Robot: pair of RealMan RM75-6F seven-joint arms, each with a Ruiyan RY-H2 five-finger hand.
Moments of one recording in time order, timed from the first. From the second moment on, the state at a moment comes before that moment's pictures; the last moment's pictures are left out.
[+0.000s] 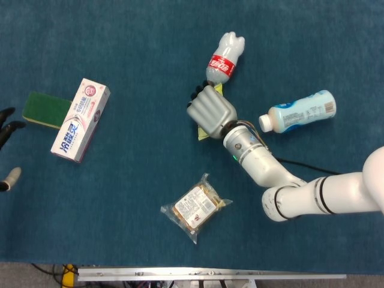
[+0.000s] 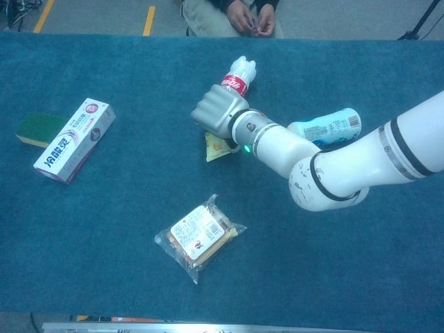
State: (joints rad) left arm -0.27 -0.74 0.05 -1.96 1.46 1.11 -0.03; right arm 1.27 -1.85 0.02 -1.32 -0.56 0.94 -1.11
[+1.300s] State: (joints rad) left arm -0.26 -0.74 0.05 -1.98 1.46 1.11 0.00; right arm 1.23 -1.68 0.05 -1.72 -0.75 0.85 -0.84
